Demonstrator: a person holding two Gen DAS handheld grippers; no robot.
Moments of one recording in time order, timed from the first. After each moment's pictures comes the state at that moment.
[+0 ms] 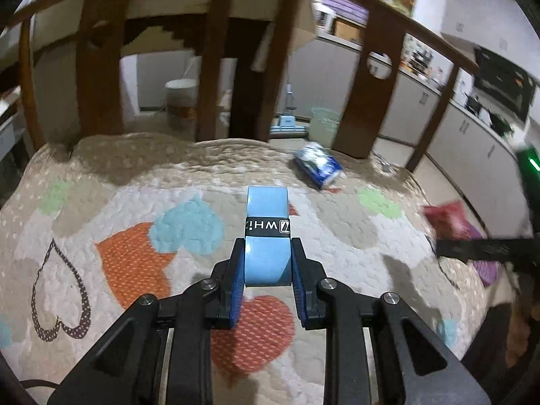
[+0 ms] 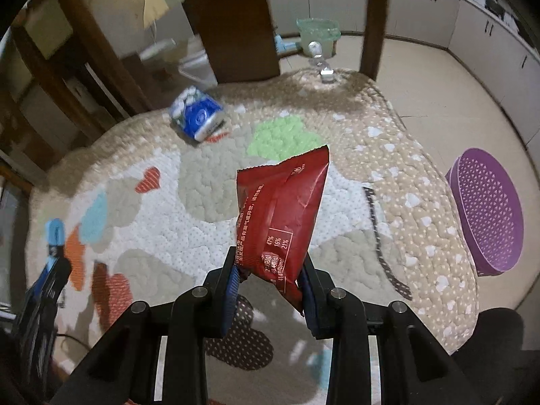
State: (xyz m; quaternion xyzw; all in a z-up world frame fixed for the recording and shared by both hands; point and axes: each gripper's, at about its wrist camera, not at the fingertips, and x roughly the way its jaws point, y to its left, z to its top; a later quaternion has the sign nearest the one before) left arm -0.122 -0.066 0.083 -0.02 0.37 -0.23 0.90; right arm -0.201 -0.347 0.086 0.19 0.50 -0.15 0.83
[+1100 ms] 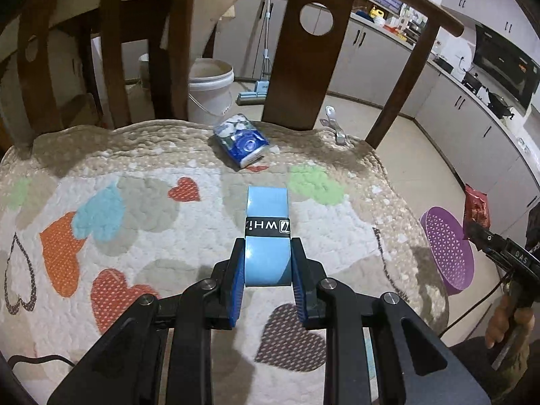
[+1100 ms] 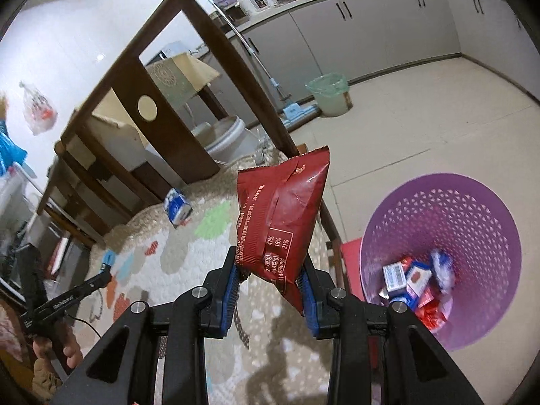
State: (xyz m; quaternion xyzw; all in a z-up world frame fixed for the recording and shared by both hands) left arm -0.138 -0.200 0.103 0.01 0.44 -0.24 0.86; right arm -0.321 -0.547 0.090 0.29 0.33 -0.05 0.90
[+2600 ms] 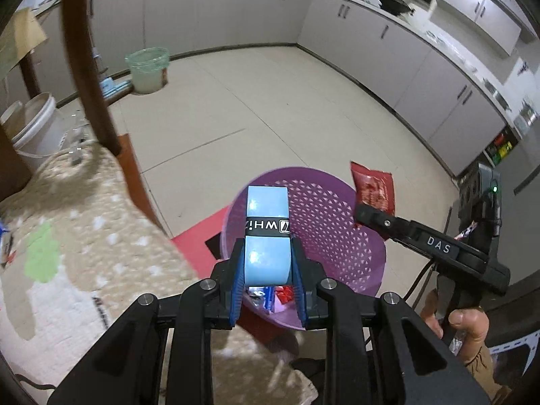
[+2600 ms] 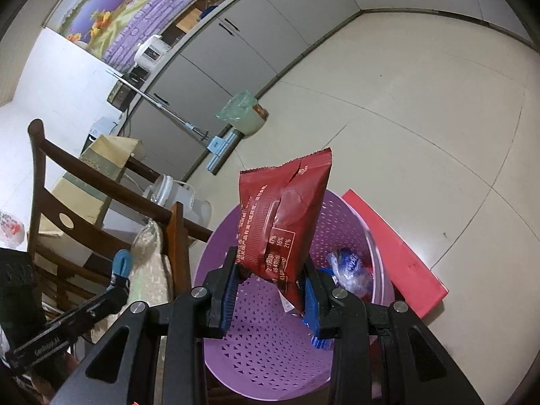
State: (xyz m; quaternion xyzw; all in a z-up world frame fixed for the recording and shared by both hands) left arm -0.218 -0.529 0.075 0.15 0.46 -0.46 0.74; right arm -0.403 -0.719 0.020 0.44 0.28 -0.17 0.83
